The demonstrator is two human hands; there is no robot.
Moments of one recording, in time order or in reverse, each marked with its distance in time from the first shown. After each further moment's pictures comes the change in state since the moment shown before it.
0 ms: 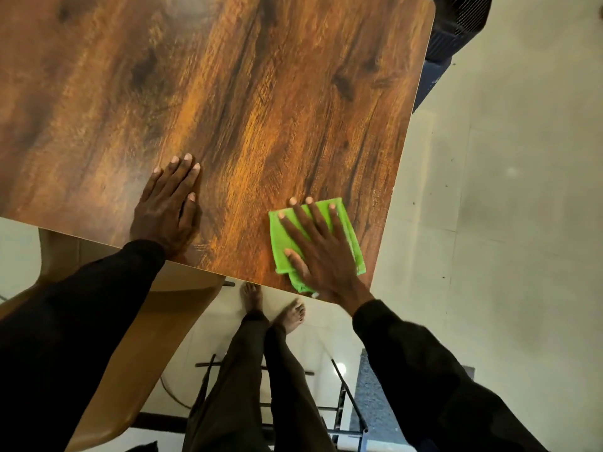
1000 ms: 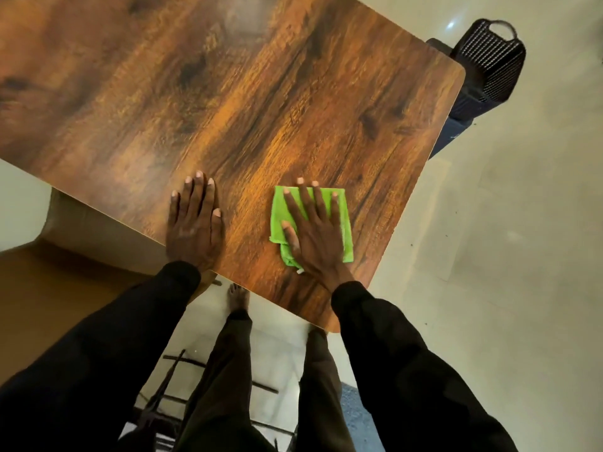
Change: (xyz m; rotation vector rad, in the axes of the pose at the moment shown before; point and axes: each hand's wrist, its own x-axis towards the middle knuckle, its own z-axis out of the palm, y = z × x) left_hand -0.031 0.075 0.027 0.056 0.141 -0.423; right_hand 0.075 0.014 -0.018 -0.031 0.019 -0.017
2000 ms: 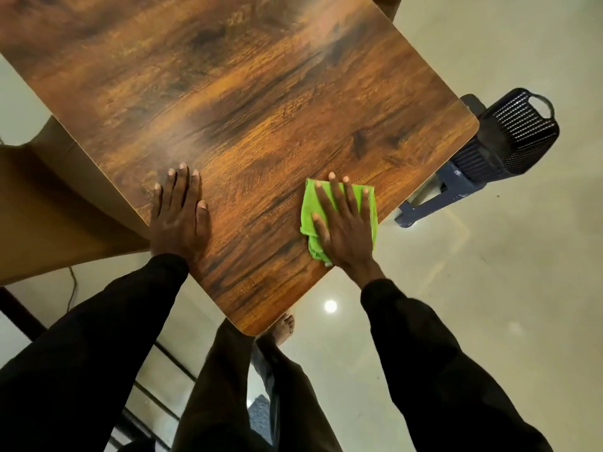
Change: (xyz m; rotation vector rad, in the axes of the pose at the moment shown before) left_hand -0.045 0.115 0.031 0.073 0.131 -0.371; right_hand 0.018 0.179 -0.037 -0.029 -0.063 -0.304
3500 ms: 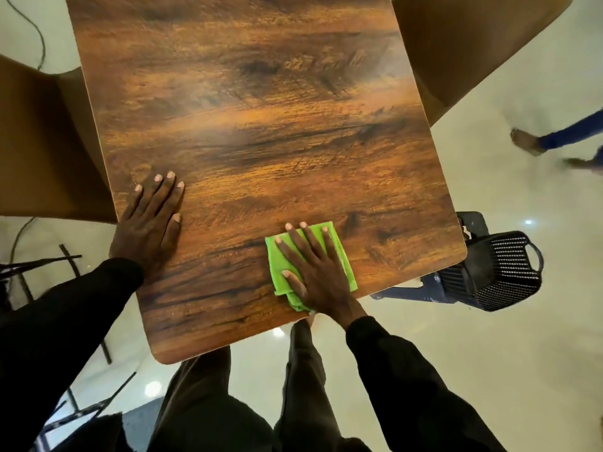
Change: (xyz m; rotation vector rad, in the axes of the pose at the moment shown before) left_hand -0.002 0.018 0.001 -0.009 -0.011 -0.165; right_hand 0.085 0.075 -0.004 -0.033 -0.132 -0.709
